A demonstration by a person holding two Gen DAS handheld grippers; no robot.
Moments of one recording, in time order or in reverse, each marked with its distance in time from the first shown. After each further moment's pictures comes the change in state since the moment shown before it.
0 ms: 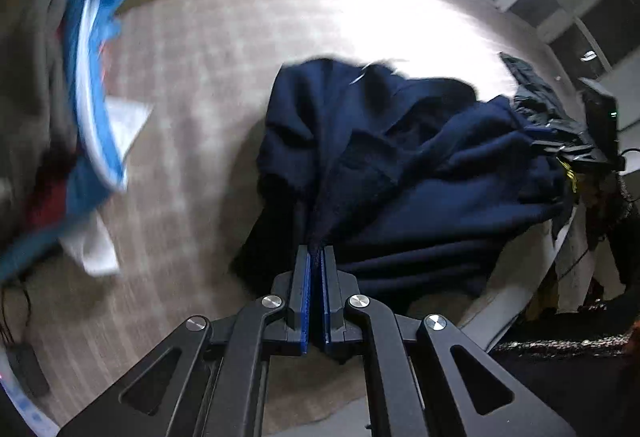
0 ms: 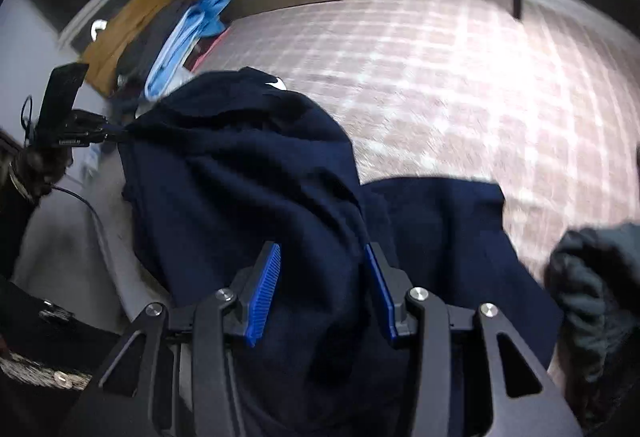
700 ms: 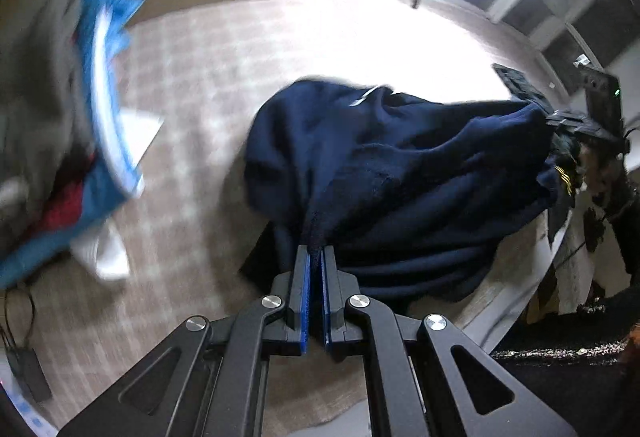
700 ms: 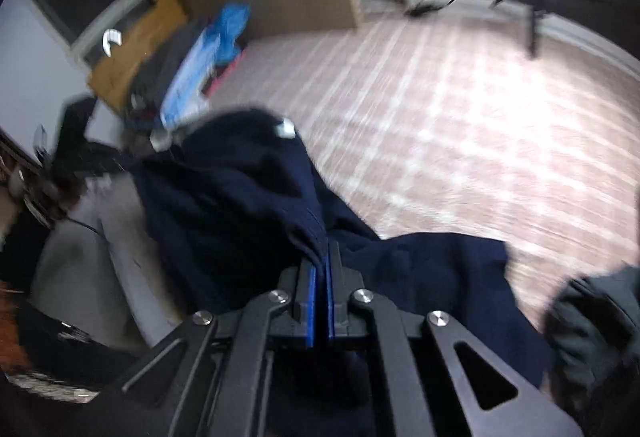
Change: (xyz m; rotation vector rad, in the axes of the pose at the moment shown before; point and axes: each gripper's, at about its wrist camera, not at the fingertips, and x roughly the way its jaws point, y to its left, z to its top) left arm -0.016 -0.023 0.003 0.076 -0.083 -0.023; right arm -0.052 0.006 0.019 0.057 -0.115 0.039
